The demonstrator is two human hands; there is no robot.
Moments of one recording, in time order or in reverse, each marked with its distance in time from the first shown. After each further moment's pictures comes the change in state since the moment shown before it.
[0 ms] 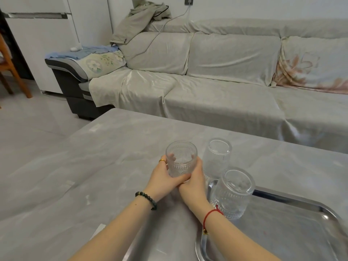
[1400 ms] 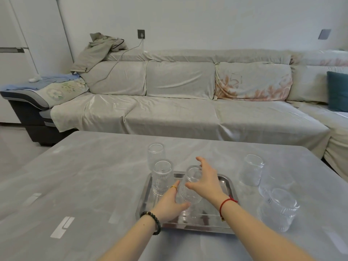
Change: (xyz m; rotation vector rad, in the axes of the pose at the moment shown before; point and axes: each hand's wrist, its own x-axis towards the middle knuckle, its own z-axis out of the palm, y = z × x) left_hand -0.141 0.085 0.138 0.326 -0.497 -0.039; right_hand -0.077 -0.018 -0.230 -0.331 0.023 0.030
